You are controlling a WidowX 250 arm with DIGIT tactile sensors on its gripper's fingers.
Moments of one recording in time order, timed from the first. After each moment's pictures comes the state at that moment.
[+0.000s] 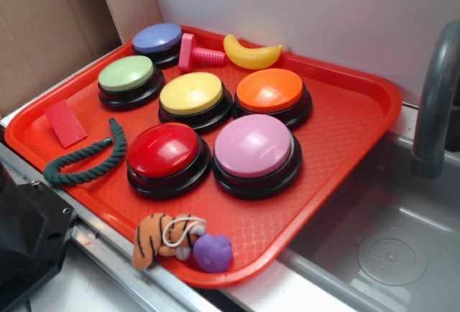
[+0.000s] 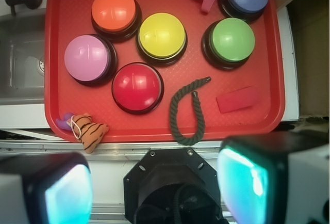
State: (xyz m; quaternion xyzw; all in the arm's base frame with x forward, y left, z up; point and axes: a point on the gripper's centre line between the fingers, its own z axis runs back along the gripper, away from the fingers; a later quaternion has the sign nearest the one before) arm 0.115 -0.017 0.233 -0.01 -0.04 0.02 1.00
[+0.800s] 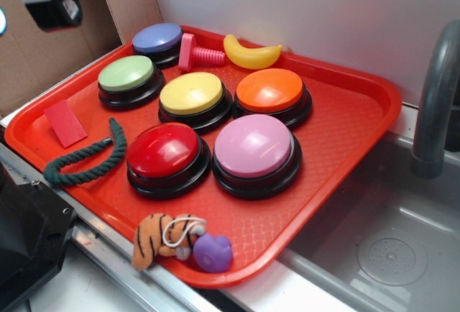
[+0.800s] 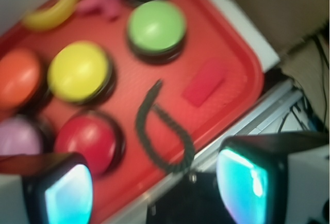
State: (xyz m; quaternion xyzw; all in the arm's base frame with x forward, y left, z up) arm 0.129 0.032 0.167 0.02 -0.13 0.35 0.93
